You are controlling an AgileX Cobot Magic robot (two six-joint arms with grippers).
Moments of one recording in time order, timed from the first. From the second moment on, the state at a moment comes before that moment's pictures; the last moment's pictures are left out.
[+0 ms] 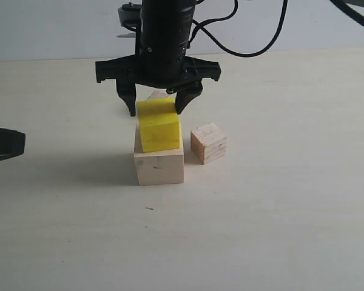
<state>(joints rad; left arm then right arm) -0.24 0.82 -0.59 -0.67 0.73 0.50 0.73 2.12 -1.90 0.04 1.23 0.57</state>
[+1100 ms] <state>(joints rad) -0.24 0.82 -0.59 -0.67 0.73 0.50 0.73 2.03 -1.90 -0.03 1.23 0.61</state>
